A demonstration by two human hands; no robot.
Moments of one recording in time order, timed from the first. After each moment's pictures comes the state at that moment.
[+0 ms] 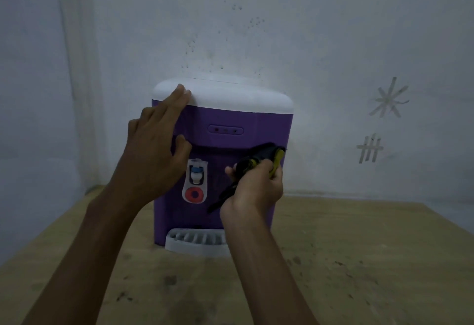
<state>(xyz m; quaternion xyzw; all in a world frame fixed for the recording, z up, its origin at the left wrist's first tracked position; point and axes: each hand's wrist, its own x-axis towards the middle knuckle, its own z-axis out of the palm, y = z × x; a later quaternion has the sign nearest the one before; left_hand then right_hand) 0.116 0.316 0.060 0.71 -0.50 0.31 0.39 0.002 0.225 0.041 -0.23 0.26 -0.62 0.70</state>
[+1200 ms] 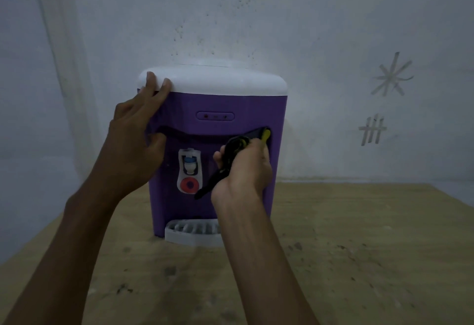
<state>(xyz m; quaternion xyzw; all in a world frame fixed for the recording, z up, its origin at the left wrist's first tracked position) 0.124 0.323 0.057 0.71 -0.51 0.27 0.41 -0.011 0.235 0.061 -0.20 0.23 -0.51 0.80</state>
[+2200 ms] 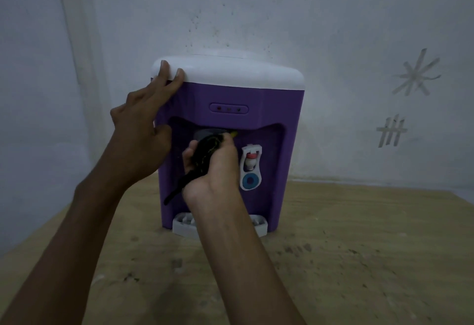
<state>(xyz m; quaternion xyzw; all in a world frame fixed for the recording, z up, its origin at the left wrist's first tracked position) 0.128 0.331 0.058 0.72 -0.50 0.25 0.41 0.024 0.257 0.054 -0.16 0.18 -0.34 0.91</state>
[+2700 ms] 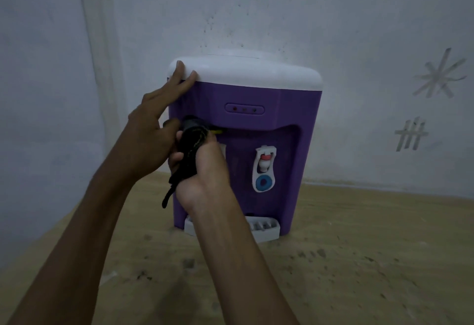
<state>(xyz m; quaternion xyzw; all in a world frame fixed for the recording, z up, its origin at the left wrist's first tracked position) 0.136 0.335 0.060 0.68 -0.52 0.19 0.48 0.052 0.276 0.049 -0.24 0.15 -0.25 0.92</state>
